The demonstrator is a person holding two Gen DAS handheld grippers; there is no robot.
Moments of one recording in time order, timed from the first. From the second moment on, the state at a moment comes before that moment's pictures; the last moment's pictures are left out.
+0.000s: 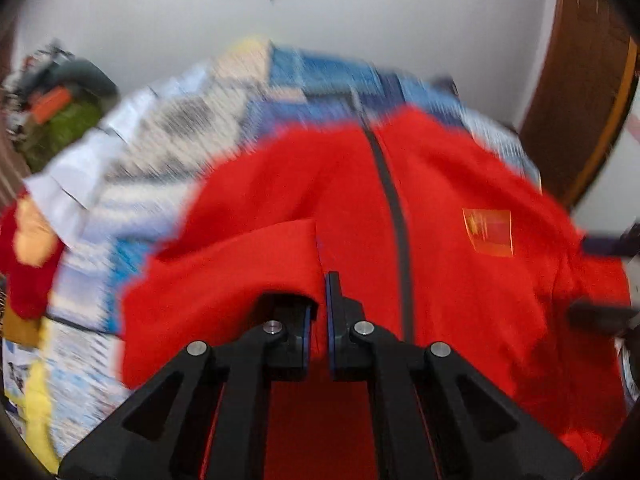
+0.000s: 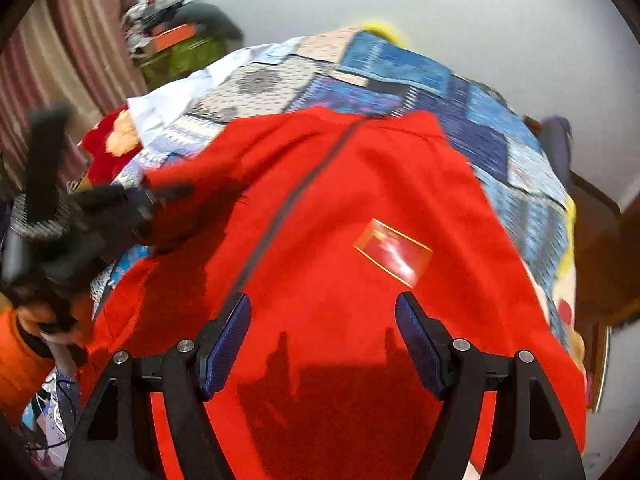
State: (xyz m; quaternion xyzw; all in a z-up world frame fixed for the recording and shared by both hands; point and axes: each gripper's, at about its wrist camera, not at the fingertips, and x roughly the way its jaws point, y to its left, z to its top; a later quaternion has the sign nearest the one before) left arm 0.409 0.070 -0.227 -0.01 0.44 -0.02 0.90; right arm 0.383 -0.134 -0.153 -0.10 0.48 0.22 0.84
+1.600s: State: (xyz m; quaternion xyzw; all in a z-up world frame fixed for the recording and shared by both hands) left arm 0.393 0.104 -0.124 -0.06 0.40 -0.02 0.92; right arm 0.367 -0.154 -0.175 -0.03 0.48 0.24 0.84
